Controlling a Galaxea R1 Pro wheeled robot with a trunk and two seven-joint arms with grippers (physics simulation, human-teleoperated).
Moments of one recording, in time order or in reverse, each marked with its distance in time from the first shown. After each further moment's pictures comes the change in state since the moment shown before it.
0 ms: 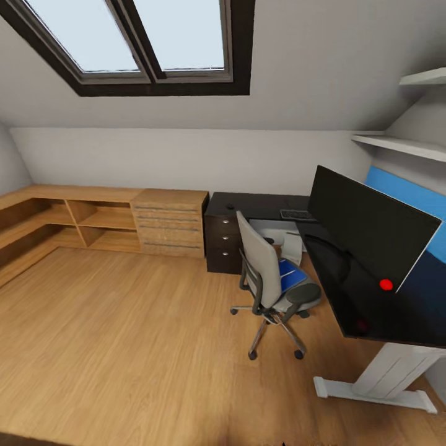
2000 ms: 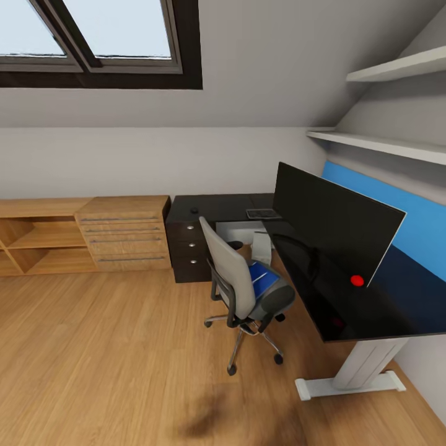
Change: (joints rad) left arm 0.000 0.007 0.016 -0.005 -0.046 0.123 0.141; right arm 0.000 -0.019 -0.008 0.058 0.005 -0.079 -0.002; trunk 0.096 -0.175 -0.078
